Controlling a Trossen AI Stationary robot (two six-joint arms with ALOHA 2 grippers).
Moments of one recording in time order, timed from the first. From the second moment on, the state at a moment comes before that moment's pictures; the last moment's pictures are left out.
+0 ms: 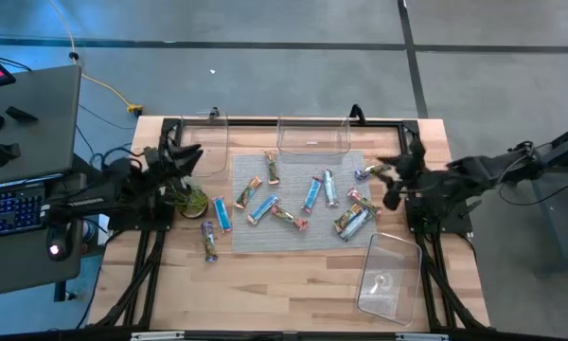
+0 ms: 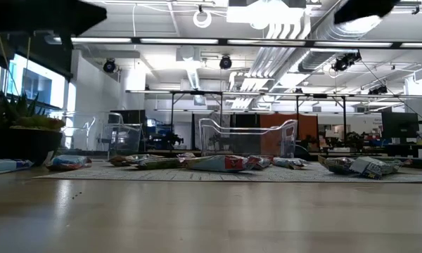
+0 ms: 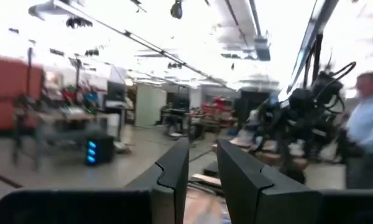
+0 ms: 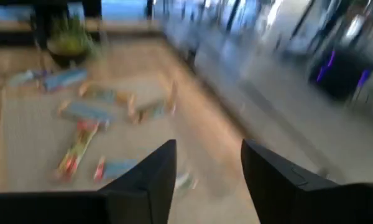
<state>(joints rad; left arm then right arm) 0.18 0.14 0.23 0.28 -0.27 0.04 0.32 0.72 0.87 -0.82 0.81 0.35</state>
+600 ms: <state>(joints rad) 0.18 0.52 0.59 -0.05 -0.39 0.31 -0.11 0.93 0.63 -0.87 0.37 0.46</state>
